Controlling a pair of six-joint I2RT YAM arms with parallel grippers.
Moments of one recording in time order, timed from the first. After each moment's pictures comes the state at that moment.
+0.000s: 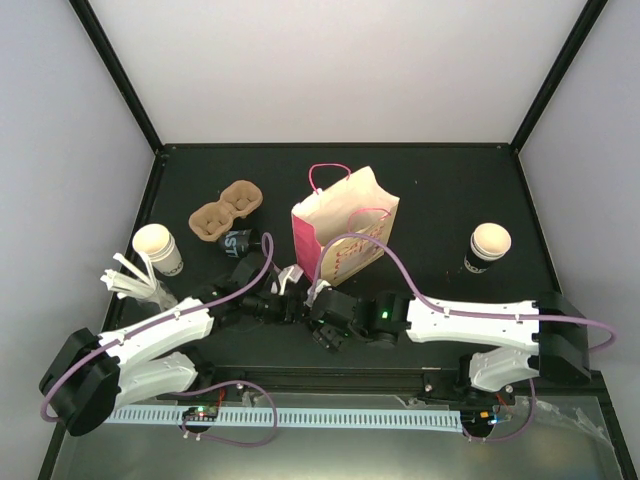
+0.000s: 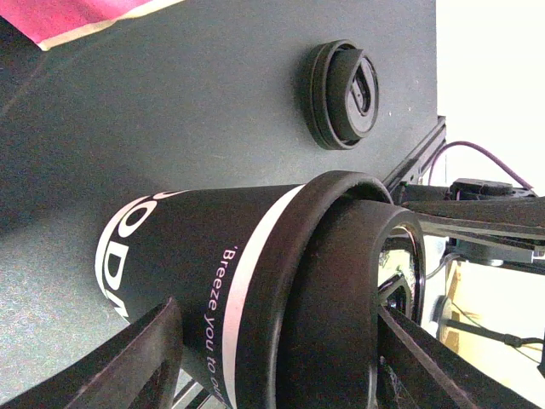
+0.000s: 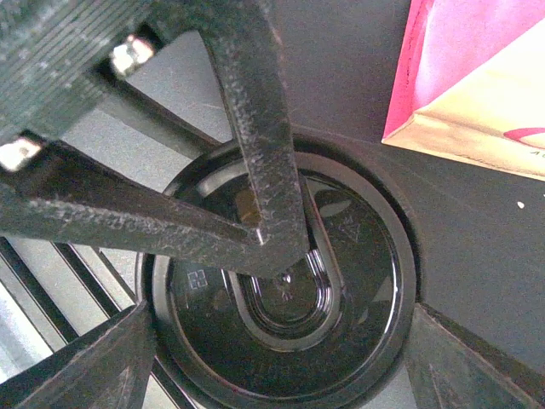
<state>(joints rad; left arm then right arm) -0.71 1.05 0.46 -0.18 0.64 -0.81 1.34 1.37 0.98 -0.67 0.23 0.39</state>
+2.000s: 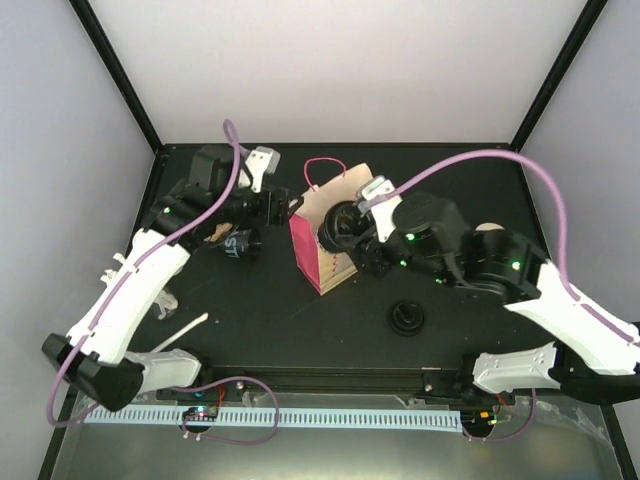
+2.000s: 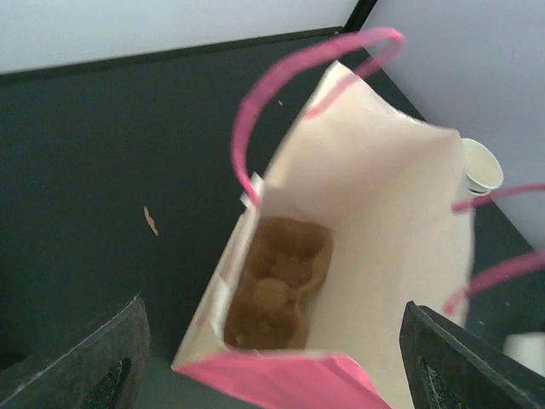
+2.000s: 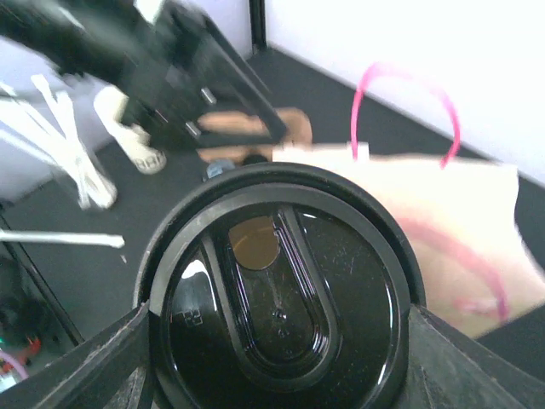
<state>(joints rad) -0.46 1.21 1.39 -0.77 0.30 -0.24 1.16 1.20 1.65 -1.03 0.33 0.23</state>
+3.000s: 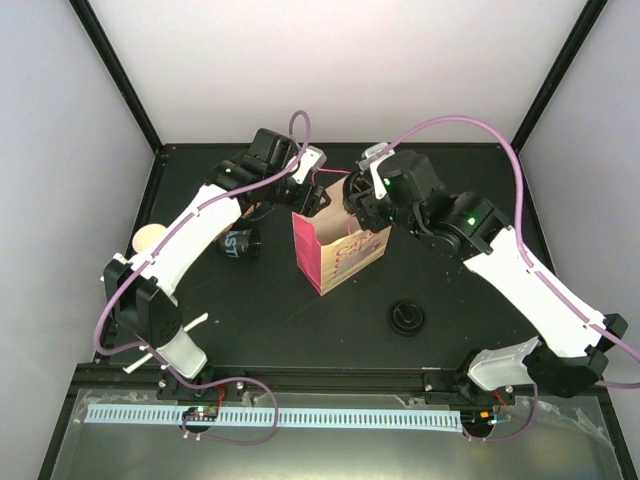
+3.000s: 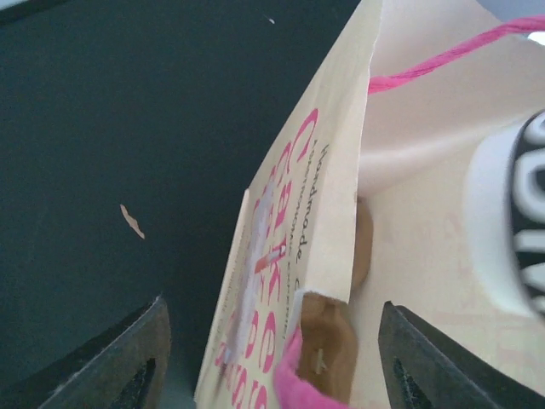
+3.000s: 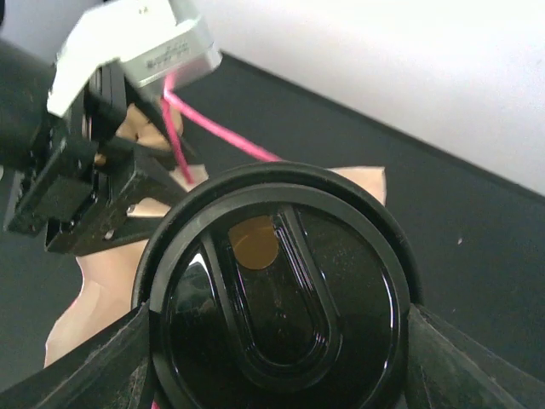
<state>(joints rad) -0.52 1.62 1.62 -0.80 0.31 -0.04 0.85 1.35 1.73 -0.99 0.33 0.14</state>
